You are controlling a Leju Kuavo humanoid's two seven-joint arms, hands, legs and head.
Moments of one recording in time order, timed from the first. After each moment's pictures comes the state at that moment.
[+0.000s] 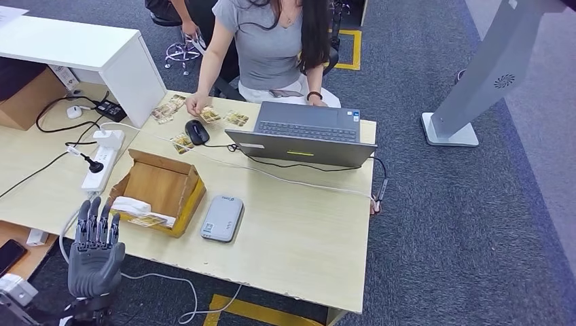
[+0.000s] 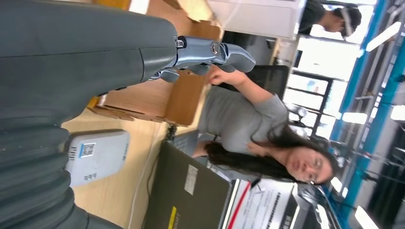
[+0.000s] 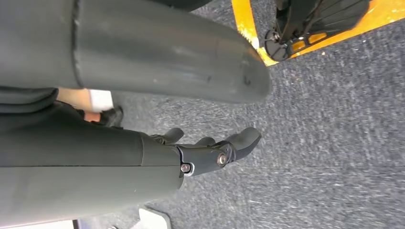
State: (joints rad) left arm 0.20 -0.21 0.51 -1.60 0.28 -0.29 -0.43; right arm 0.00 0.22 -1.14 -0.44 1.01 0.05 0.09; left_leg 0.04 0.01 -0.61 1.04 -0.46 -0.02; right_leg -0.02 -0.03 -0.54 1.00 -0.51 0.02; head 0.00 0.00
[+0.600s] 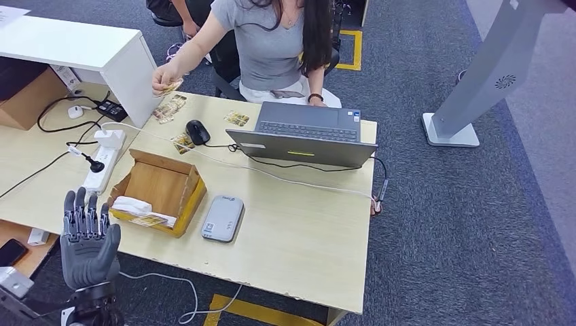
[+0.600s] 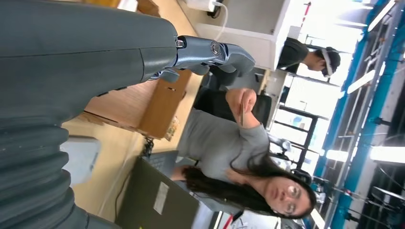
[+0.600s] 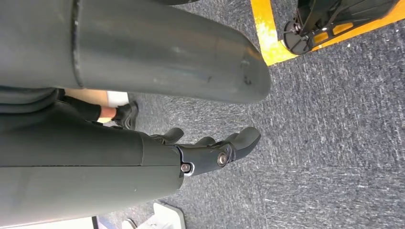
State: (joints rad) left arm 0.21 -0.25 0.40 -1.76 0.26 -0.03 -0.41; right arm 0.00 0.23 -1.20 -0.45 1.09 0.06 0.13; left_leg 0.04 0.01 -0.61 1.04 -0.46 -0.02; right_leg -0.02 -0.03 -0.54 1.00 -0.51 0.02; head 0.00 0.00
